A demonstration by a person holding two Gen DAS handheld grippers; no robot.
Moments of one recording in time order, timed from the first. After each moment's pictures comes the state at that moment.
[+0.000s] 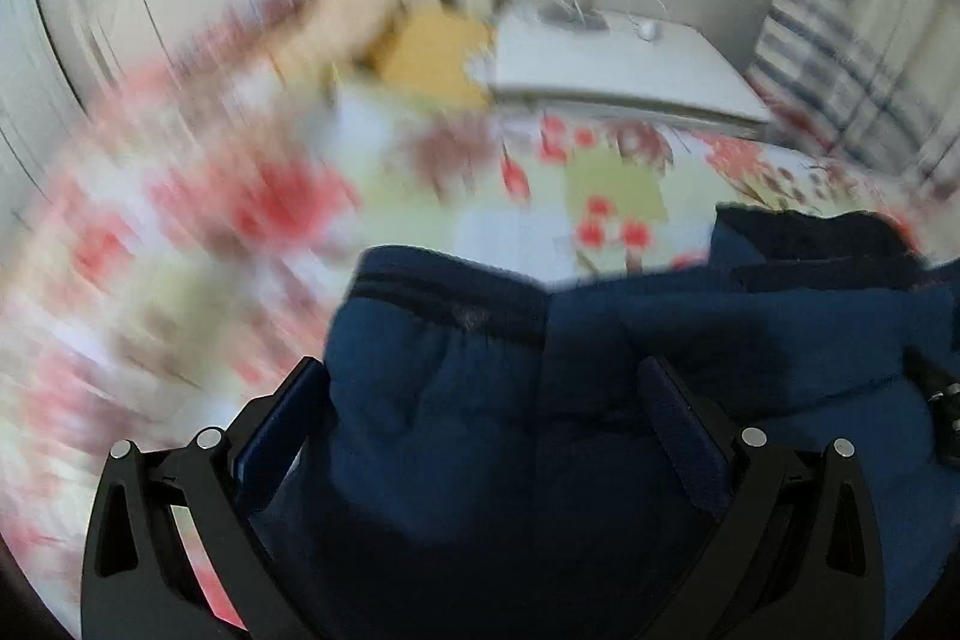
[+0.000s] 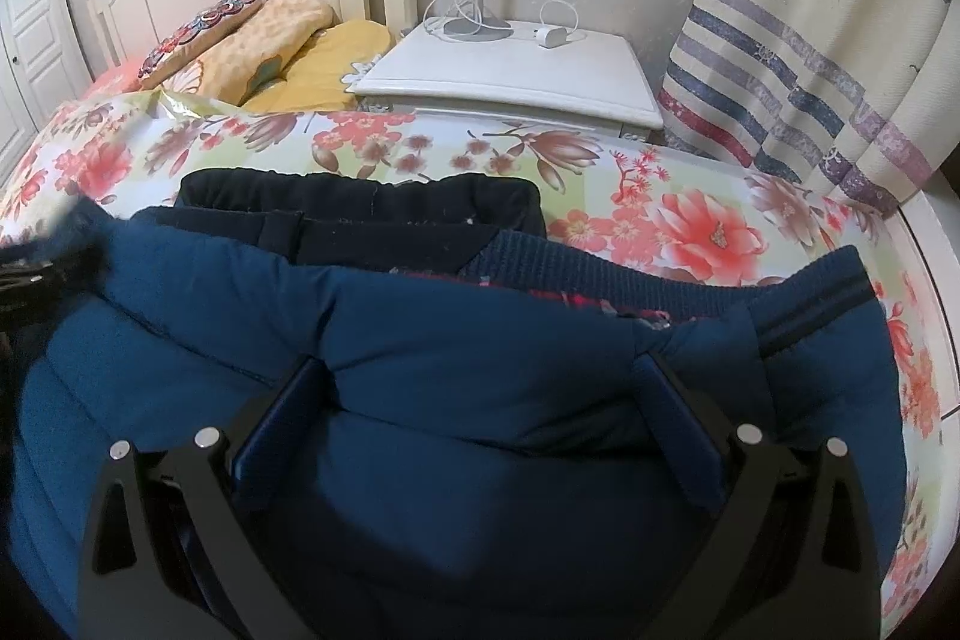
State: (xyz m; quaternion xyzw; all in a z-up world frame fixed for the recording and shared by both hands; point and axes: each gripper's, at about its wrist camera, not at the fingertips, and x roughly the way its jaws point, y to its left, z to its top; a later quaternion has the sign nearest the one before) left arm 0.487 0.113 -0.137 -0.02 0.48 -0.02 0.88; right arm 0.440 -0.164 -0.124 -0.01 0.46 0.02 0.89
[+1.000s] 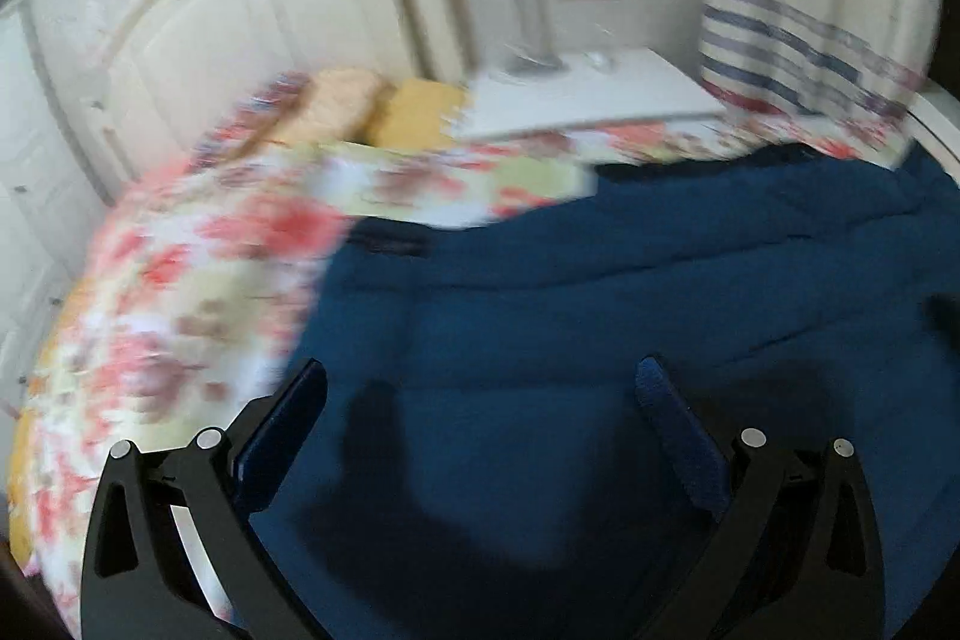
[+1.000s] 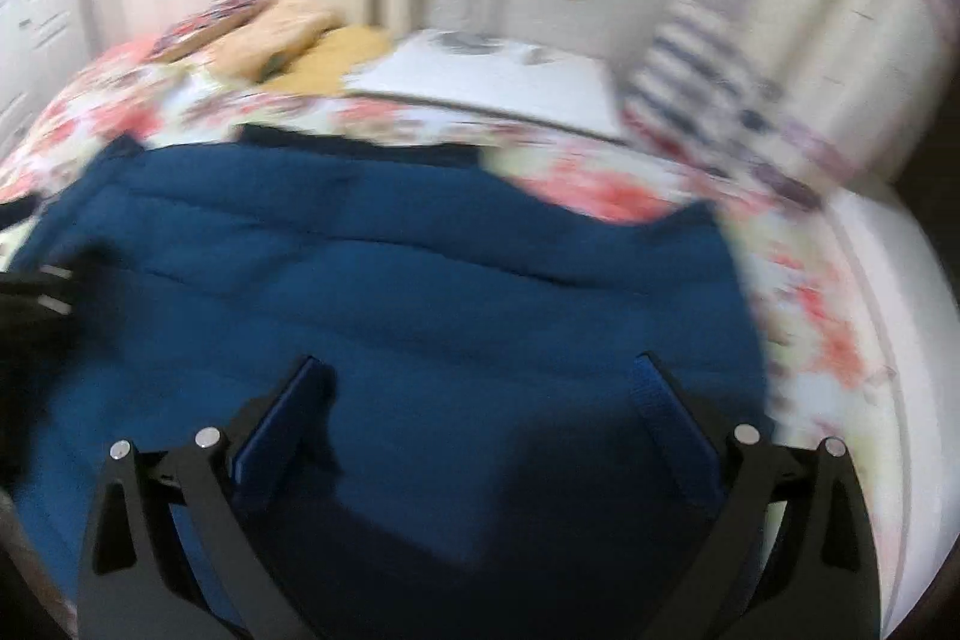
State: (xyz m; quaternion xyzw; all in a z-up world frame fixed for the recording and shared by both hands) left arm 0.385 0.060 -0.109 0.10 0.38 0.02 0.92; right arm 0.348 -0.181 -0.092 -0.06 0.44 -0.03 0.90
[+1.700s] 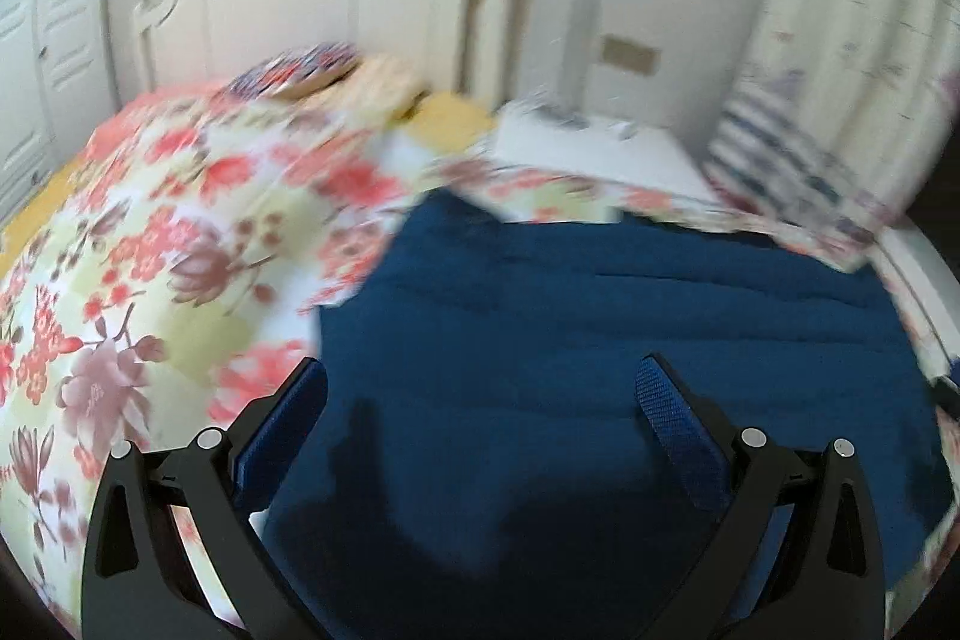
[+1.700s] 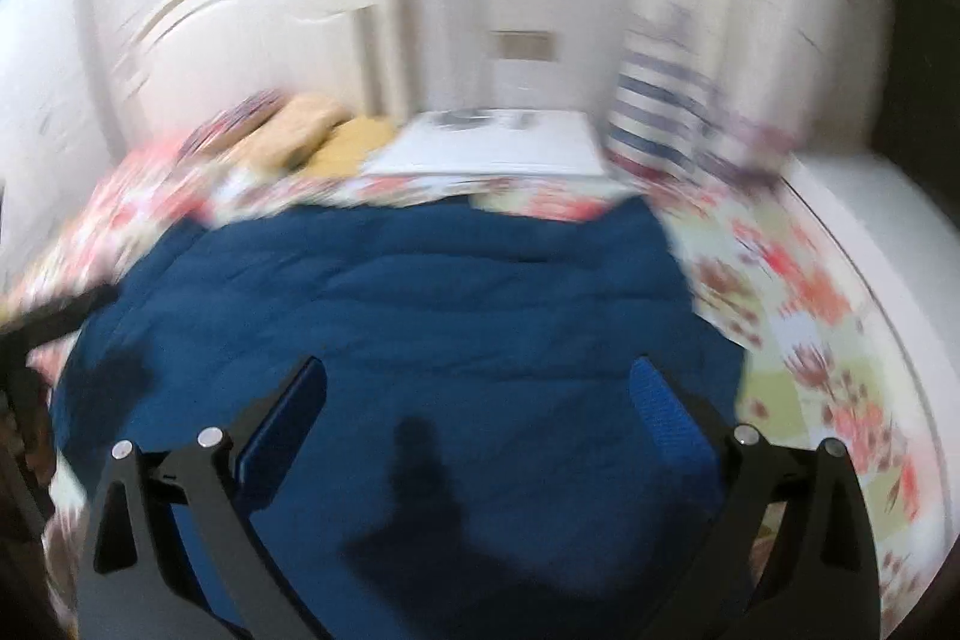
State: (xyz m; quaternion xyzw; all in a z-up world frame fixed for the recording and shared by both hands) left arm 0.312 0.087 -0.088 -0.04 0.34 -0.02 0.94; right arm 0.257 -0.162 -0.063 -0.01 0.35 0.03 0.94
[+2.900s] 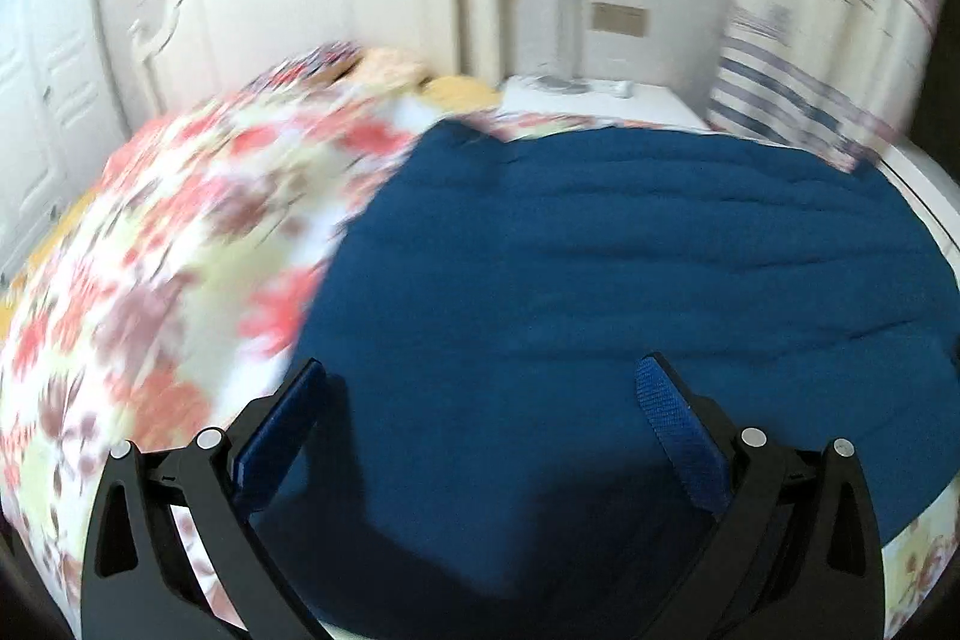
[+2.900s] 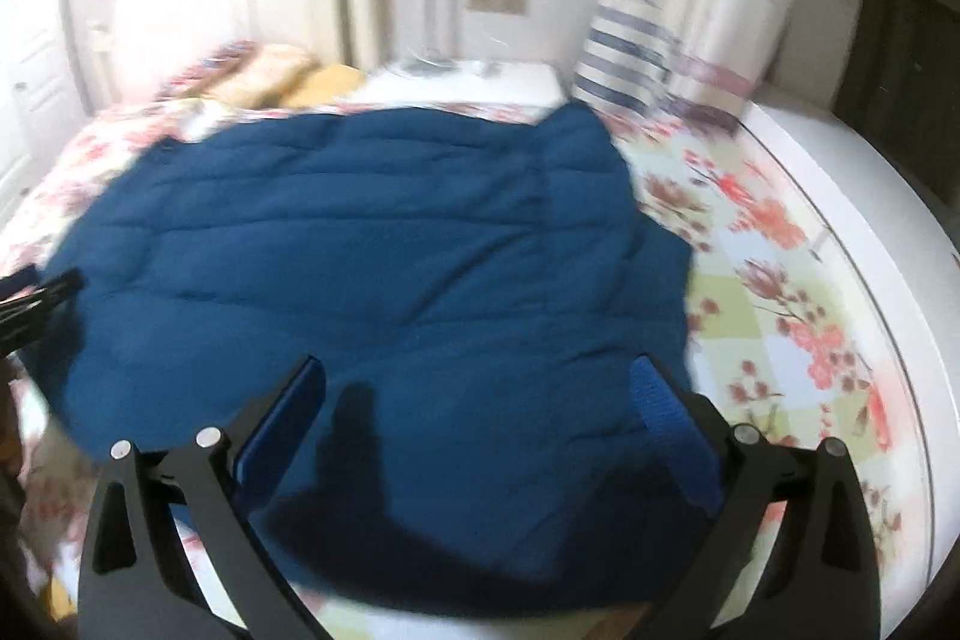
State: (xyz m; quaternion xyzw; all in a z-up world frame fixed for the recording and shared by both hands) left arm 0.265 0.104 -0.128 0.00 0.37 0.02 0.93; right arm 0.209 -0.184 -0.089 0.00 0.39 -0.02 0.92
